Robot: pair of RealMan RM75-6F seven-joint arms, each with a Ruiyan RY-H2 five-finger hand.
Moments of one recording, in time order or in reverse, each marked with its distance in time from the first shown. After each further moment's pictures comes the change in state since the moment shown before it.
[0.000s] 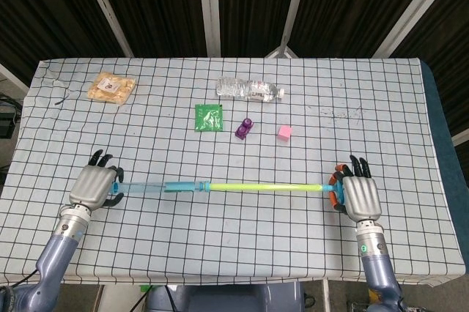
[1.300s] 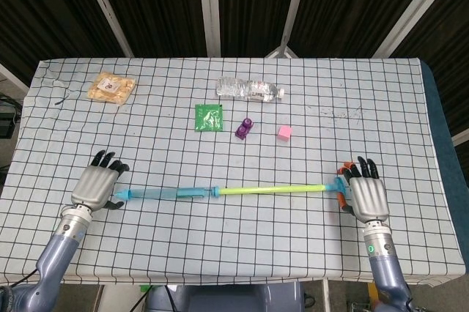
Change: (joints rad) left arm -0.002 0.014 -0.007 -0.026 0.014 -0.023 0.010; right arm 0.000 0.046 -0.022 0.000 0.007 -0.011 -0.029
